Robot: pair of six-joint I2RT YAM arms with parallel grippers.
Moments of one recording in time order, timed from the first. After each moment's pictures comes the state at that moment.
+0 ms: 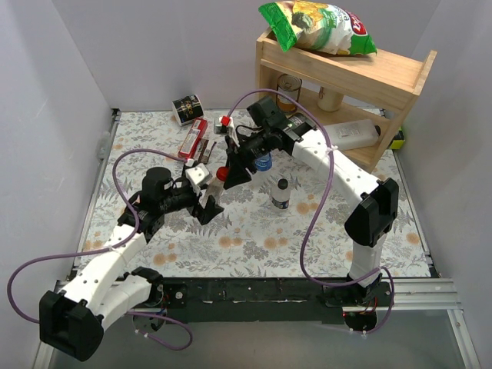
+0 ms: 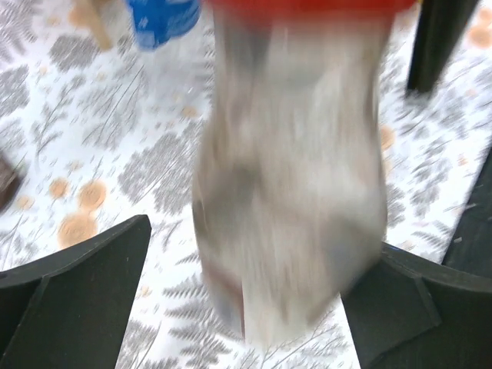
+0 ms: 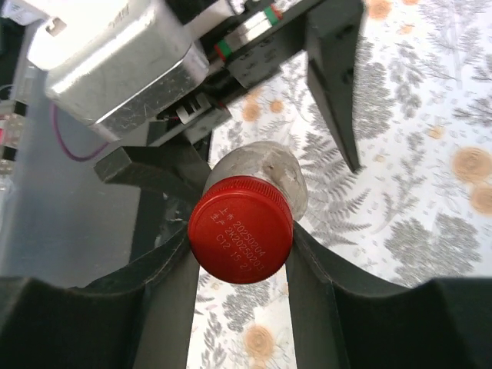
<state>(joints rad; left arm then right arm) -0.38 0.92 0.68 -0.19 0.61 0.21 0.75 1.87 1.91 -0.90 -1.01 -0.33</state>
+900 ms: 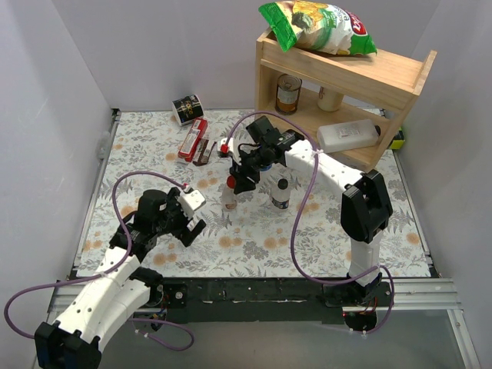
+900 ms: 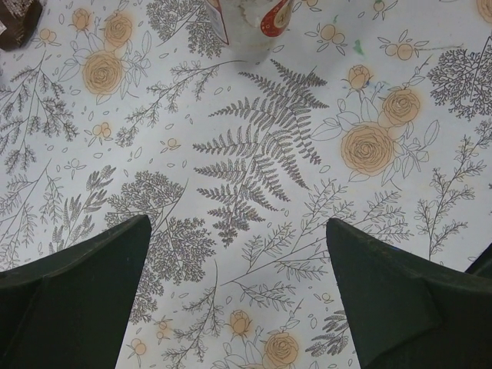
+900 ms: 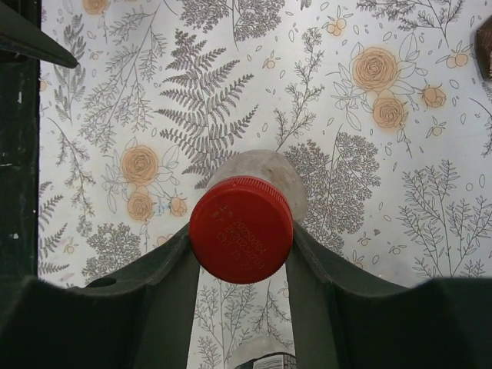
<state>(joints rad) -0.36 0.69 0.54 -0.53 0.32 0.44 0.72 1.92 1.69 -0.76 -0.73 -0.62</state>
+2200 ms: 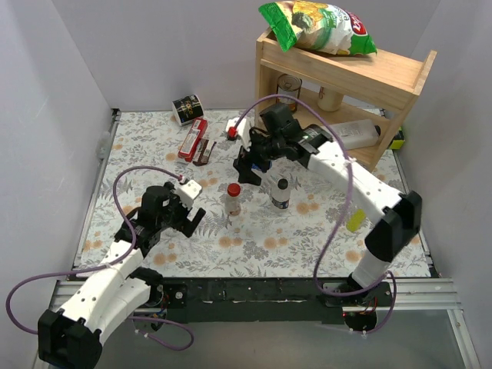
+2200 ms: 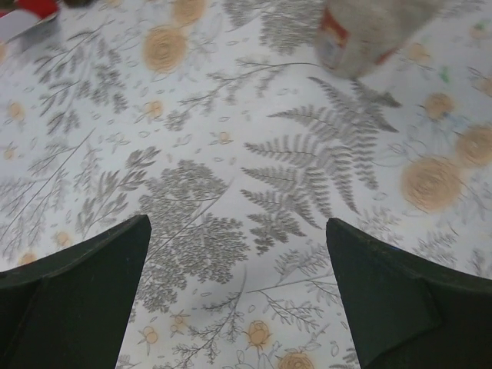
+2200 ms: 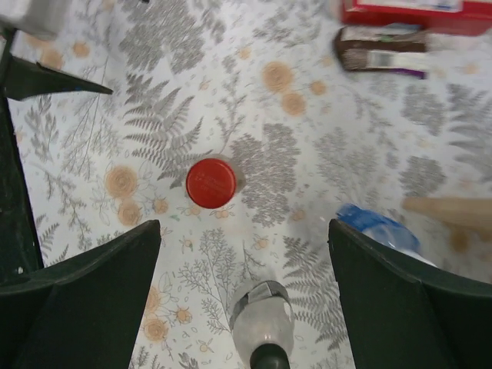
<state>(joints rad) -0.36 0.75 0.52 -0.43 0.18 0.35 0.74 1.73 1.70 -0.77 -0.52 -0.50</state>
